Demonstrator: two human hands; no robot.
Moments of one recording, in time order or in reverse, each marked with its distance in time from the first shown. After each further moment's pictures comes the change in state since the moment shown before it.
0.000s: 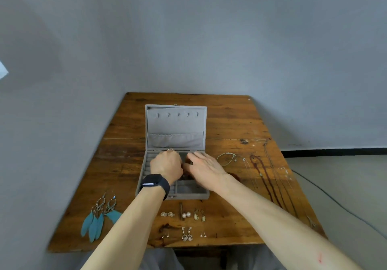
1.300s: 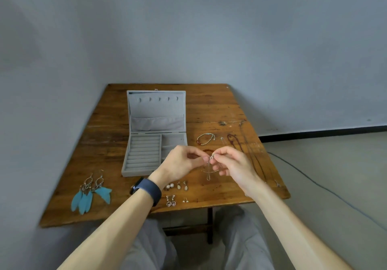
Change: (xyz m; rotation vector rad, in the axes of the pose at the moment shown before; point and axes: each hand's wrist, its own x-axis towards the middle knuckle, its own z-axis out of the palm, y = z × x) left_hand -0.088 0.057 -0.020 -1.017 -0.277 0.403; right_hand -0.155 -0.013 -0.050 1.362 0.341 0.766
